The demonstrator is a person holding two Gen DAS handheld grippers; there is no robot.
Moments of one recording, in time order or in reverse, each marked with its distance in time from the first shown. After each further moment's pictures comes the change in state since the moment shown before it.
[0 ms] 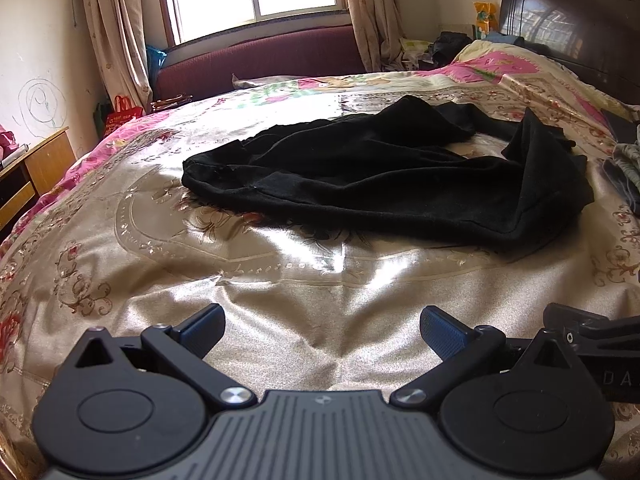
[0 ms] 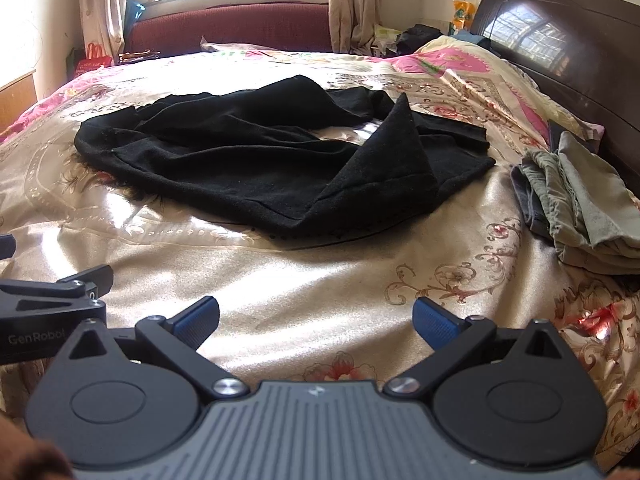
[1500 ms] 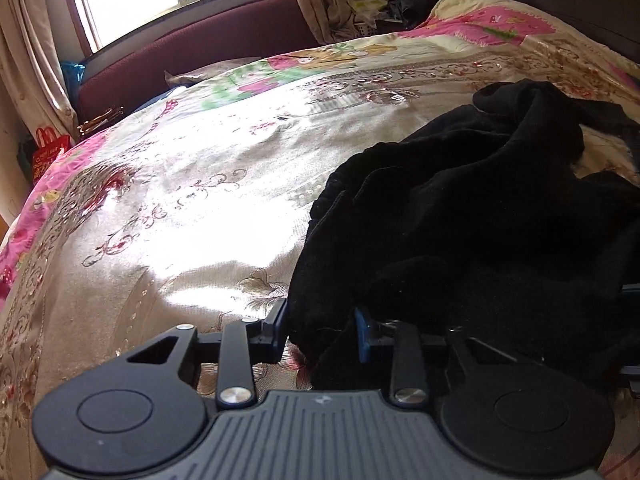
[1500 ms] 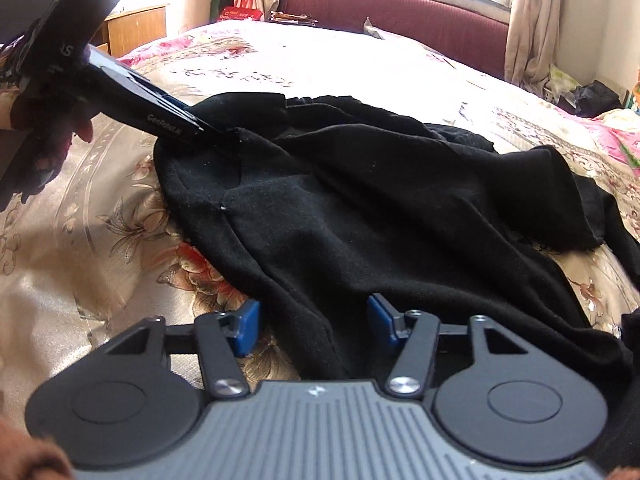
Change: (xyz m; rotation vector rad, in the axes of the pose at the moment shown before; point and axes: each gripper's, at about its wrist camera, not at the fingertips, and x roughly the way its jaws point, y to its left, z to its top) left arm 0.231 0.173 0.144 0.253 0.102 -0.165; right arm 0.155 0.143 0.119 -0.345 0.014 0.339
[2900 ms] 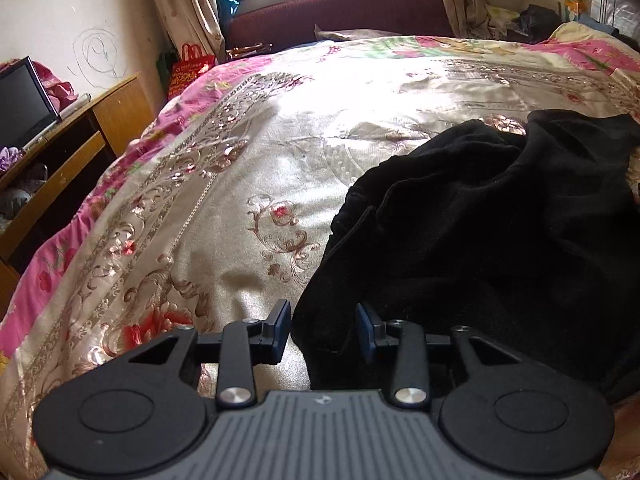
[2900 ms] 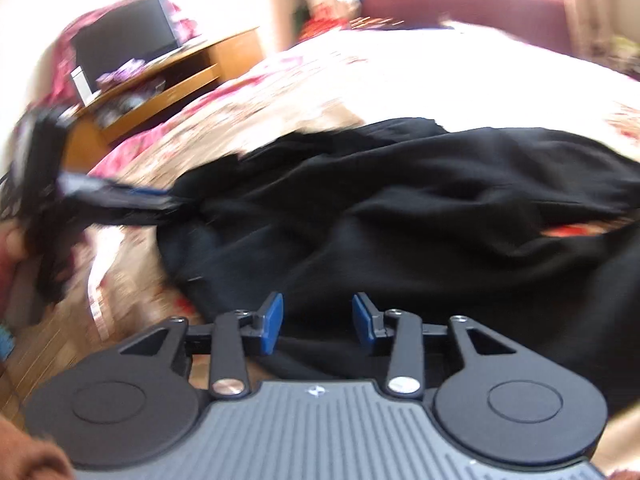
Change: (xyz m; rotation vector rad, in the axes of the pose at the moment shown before) left arm -0.205 0.014 -0.175 -0.312 0.055 0.309; right arm -0.138 0.035 -0.054 0.174 -0.029 0.247
